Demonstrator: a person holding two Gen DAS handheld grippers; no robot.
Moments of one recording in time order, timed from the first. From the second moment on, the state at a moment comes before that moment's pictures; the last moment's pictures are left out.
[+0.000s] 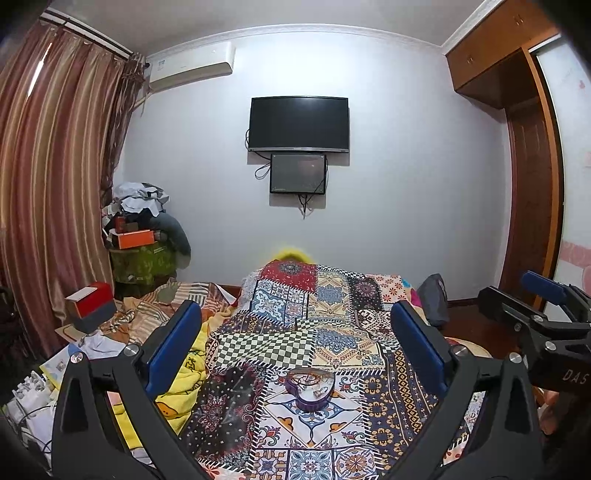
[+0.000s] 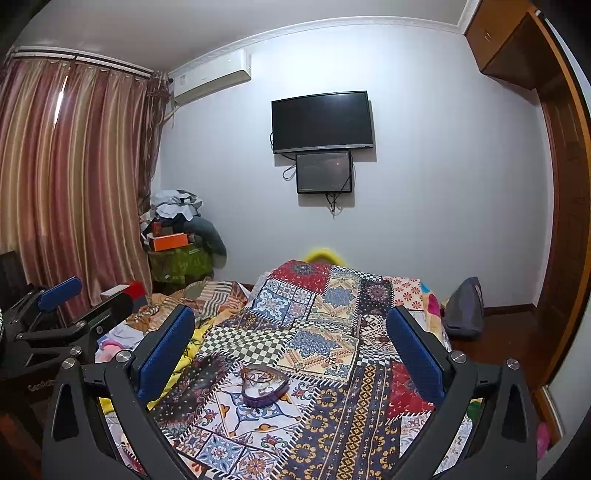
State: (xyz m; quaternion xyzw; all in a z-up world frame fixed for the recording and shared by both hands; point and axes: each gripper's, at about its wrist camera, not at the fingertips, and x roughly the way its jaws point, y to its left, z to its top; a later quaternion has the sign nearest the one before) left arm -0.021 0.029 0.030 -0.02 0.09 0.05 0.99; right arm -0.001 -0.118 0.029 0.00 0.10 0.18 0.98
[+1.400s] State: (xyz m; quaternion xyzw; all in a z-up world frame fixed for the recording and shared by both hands) left arm -0.016 0.028 0.028 -0.03 0.10 0.02 0.99; right arm -0.003 -0.122 0.034 0.00 0.10 0.18 0.98
